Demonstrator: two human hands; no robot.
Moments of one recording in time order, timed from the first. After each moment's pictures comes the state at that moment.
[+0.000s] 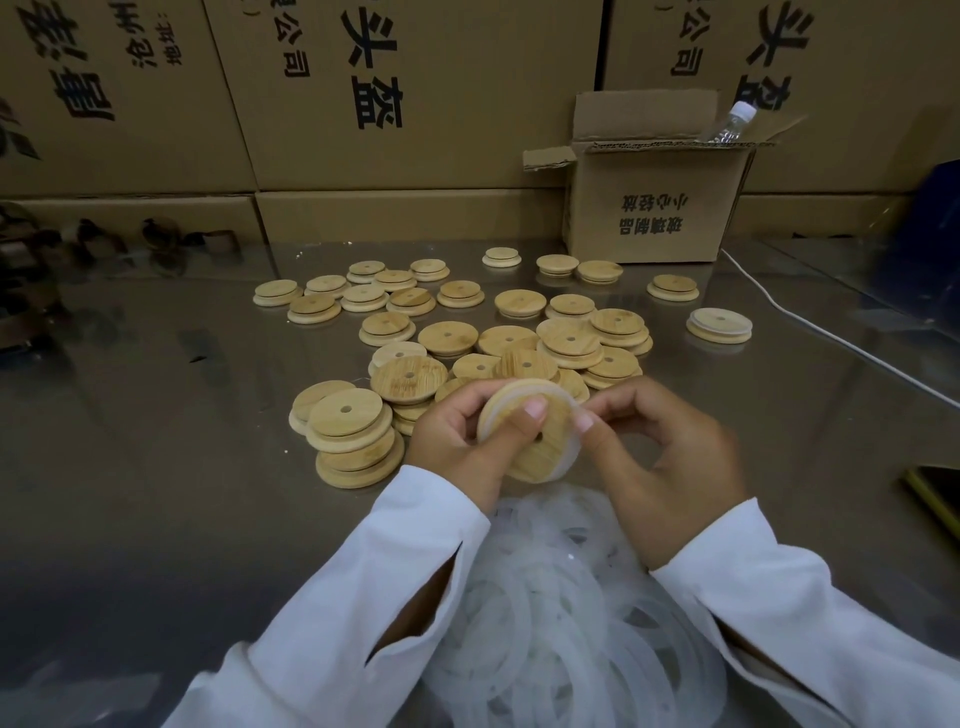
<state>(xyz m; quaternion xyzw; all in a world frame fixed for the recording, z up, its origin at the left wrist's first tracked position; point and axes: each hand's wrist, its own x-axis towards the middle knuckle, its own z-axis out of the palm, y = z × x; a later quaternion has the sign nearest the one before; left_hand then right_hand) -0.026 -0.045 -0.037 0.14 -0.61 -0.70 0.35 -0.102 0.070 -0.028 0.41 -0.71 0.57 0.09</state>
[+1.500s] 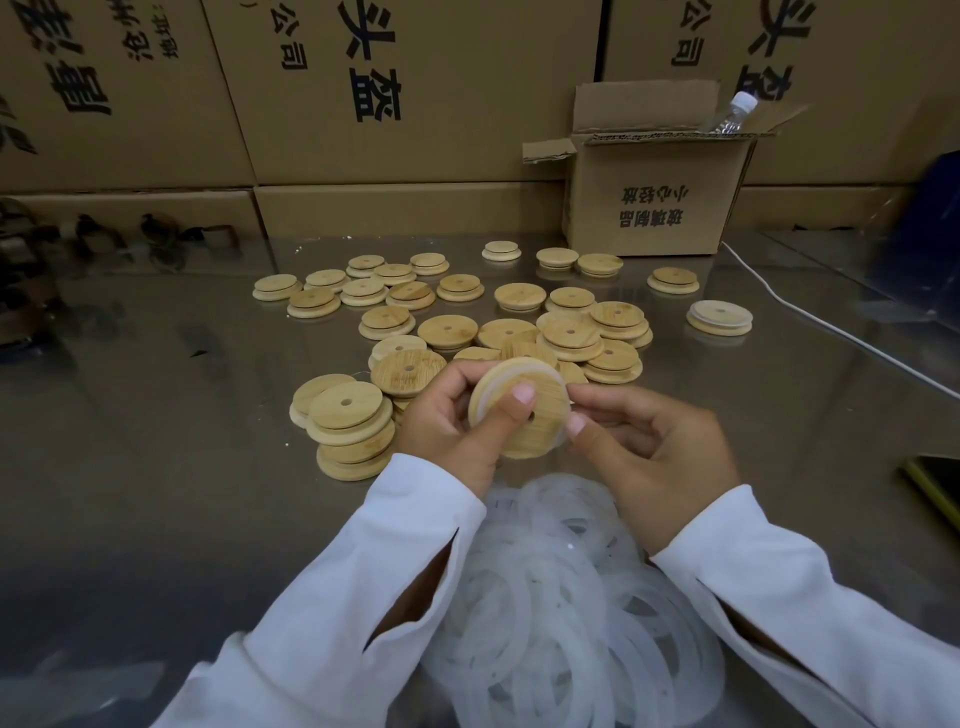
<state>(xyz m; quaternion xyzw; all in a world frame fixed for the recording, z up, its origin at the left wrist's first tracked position) -0.027 -0.051 -0.038 0.12 -0.60 -0.69 0.39 -0.098 0.070 -0.024 0.36 -0.69 0.63 -0.06</state>
